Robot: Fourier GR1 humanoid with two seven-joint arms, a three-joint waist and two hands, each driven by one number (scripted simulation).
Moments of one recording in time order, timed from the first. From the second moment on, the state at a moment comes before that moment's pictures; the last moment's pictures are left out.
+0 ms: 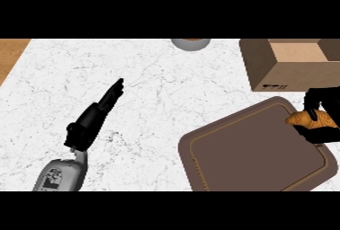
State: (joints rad) left arm -0.19 0.11 -0.09 -1.53 -0.12 -0.17 0.07; right arm -0.22 -0.60 -0.04 -1.45 0.84 0.10 -0.25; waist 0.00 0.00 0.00
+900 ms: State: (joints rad) left arm -0.20 0.09 -0.08 -1.55 -0.14 -0.17 0.10; right arm -0.24 -0.68 -0.43 -1.88 0.39 0.44 0.00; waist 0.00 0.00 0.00
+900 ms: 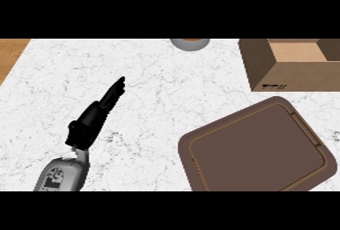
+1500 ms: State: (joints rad) left arm -0.20 0.08 -0.09 -1.53 -0.15 -0.18 0.08; right arm -0.56 -0.73 -0.36 -1.51 0.47 0.37 0.04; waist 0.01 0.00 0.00
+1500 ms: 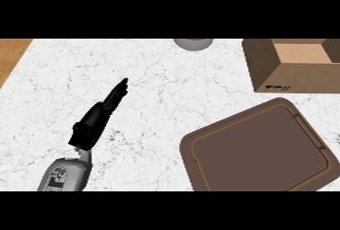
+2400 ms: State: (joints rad) left arm -0.21 0.06 -0.09 -1.54 -0.16 -0.19 0.09; right arm -0.93 -0.71 -0.23 -0.79 0.73 0.08 -0.18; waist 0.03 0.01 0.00
